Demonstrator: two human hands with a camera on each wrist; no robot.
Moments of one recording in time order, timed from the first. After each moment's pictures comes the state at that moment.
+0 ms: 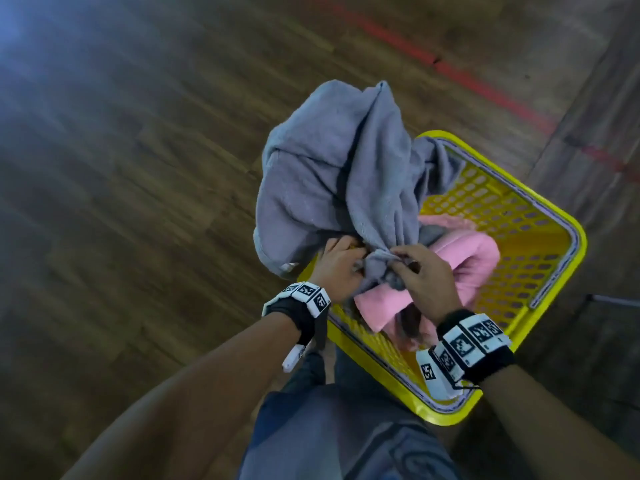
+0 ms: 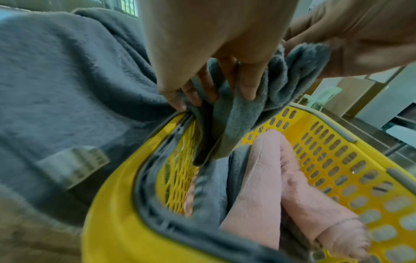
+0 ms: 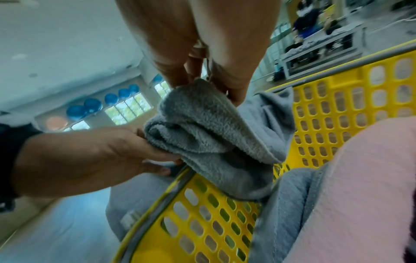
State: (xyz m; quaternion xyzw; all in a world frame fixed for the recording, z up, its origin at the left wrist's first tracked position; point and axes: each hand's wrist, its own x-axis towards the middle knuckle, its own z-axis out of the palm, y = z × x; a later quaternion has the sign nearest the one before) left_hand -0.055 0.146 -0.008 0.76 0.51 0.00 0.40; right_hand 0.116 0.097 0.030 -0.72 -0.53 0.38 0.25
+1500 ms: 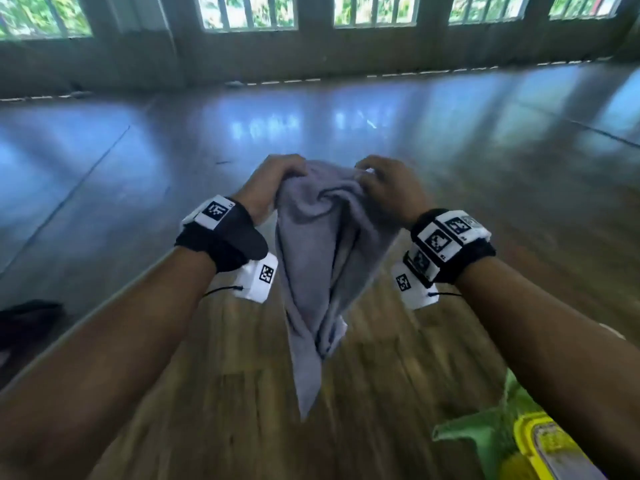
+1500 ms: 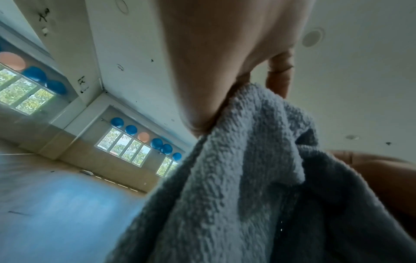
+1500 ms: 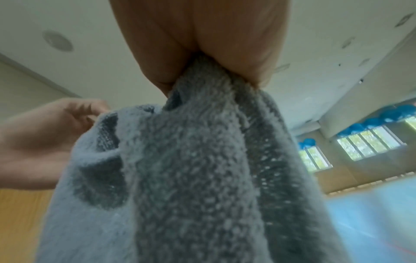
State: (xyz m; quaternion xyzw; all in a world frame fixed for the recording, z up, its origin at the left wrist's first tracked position) left_hand -0.604 -0.060 0.379 0.43 0.58 0.60 0.34; right_hand -0.428 0.053 0.374 -0.30 -0.88 0.24 0.29
